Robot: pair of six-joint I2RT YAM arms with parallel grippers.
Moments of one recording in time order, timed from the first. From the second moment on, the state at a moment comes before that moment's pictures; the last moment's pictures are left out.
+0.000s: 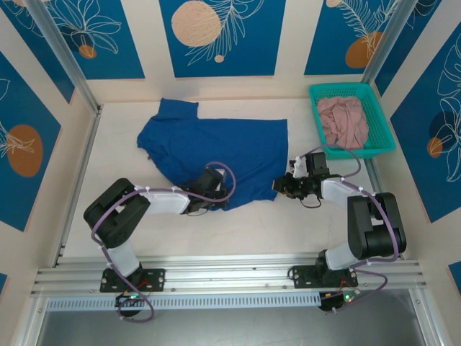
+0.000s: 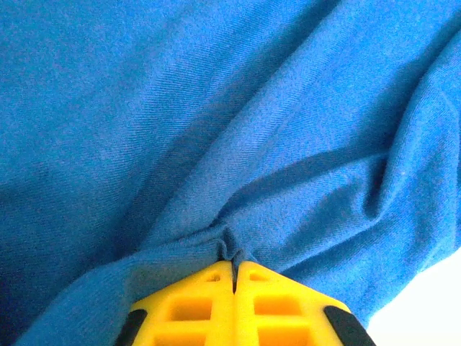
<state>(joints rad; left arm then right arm) -0.77 1.74 0.82 0.03 0.04 -0.59 0.10 1.48 0.66 -0.23 -0.66 0.44</state>
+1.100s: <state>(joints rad) -0.07 0.98 1.62 -0.92 -0.25 -0.29 0.02 1.18 1.32 -0.61 -0.40 0.34</state>
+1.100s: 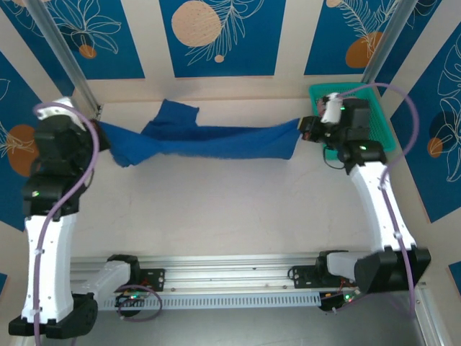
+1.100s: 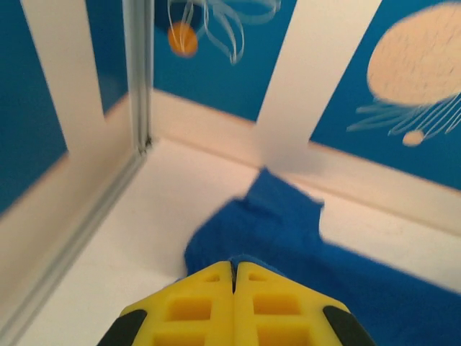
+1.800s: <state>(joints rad) -0.11 1.20 2.32 -1.04 -0.43 -0.01 -0.01 0.95 1.76 -0.75 -0.32 0.27</state>
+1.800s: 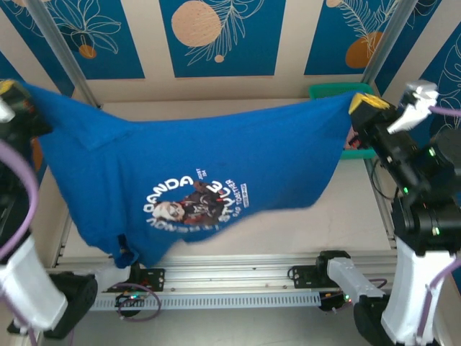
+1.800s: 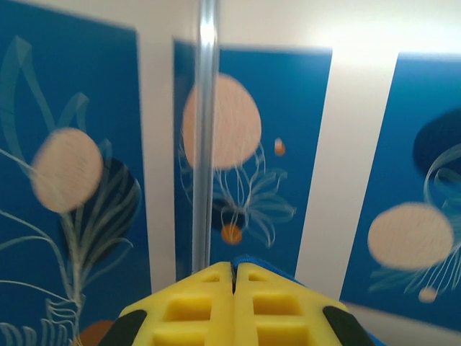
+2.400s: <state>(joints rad) -0.11 1.43 2.57 -0.98 -0.33 0.00 -0.01 1.19 1.93 -0.72 -0.30 0.26</state>
